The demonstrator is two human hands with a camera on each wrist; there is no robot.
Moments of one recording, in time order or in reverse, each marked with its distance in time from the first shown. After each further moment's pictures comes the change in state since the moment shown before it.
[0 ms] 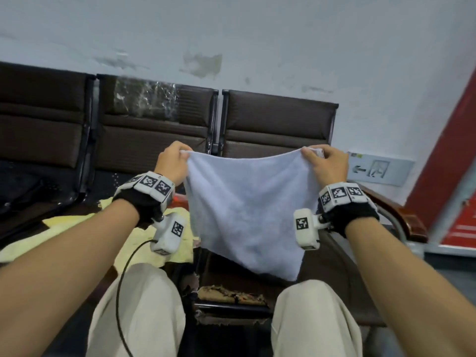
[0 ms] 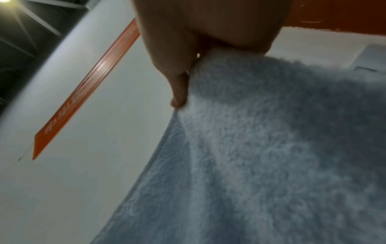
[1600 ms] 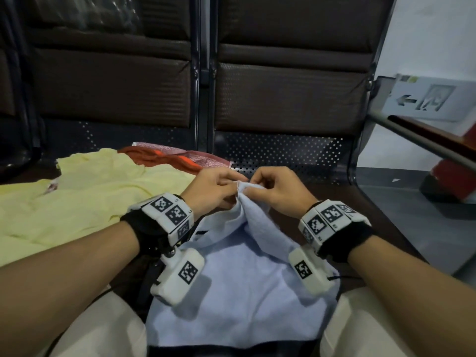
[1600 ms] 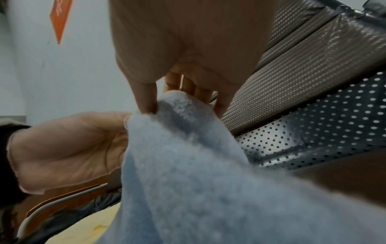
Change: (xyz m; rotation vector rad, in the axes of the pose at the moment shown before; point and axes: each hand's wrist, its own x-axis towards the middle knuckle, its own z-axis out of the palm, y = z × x) left_hand -0.033 -0.078 0.168 -0.428 -0.631 -0.295; right_hand -0.077 0.133 0.117 -0.081 -0.885 0.035
